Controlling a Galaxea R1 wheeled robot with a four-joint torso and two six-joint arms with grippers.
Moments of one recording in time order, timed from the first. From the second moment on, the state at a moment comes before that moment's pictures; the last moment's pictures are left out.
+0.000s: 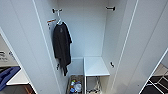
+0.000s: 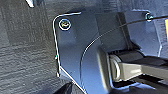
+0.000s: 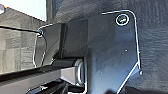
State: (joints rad) left arm 1.38 2.73 -2.38 0.04 0.10 0.03; right arm -1.47 2.71 -2.28 -0.44 0.05 0.45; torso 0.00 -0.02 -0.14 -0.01
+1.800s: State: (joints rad) left arm 0.90 1.94 -1.78 -0.50 0.05 0.02; right arm -1.03 2.14 -2.10 -0.43 0.17 1.03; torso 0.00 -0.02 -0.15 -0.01
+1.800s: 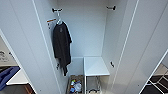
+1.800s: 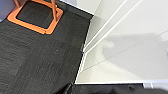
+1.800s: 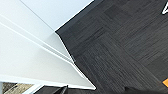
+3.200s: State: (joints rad) left arm 0.66 2.27 -2.08 -0.95 0.20 0.00; right arm -0.81 2.39 -1.93 -0.49 0.15 1.40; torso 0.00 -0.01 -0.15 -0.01
